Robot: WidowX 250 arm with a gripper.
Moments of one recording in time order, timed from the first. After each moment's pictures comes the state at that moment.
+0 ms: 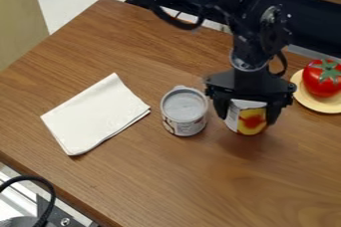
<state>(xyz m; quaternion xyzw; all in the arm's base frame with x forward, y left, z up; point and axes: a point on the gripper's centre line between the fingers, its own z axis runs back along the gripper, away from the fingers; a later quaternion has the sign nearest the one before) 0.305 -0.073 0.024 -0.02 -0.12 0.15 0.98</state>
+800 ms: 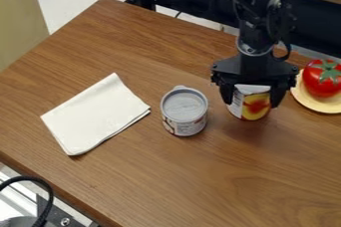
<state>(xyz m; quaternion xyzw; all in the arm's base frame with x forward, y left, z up) 0.331 -0.065 0.026 -0.02 -0.14 0.19 0.97</state>
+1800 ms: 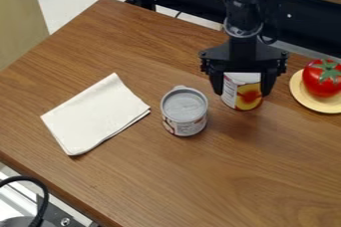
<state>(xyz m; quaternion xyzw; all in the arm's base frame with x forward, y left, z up) 0.326 -0.051 0.042 -0.03 -0.10 0.20 0.97</state>
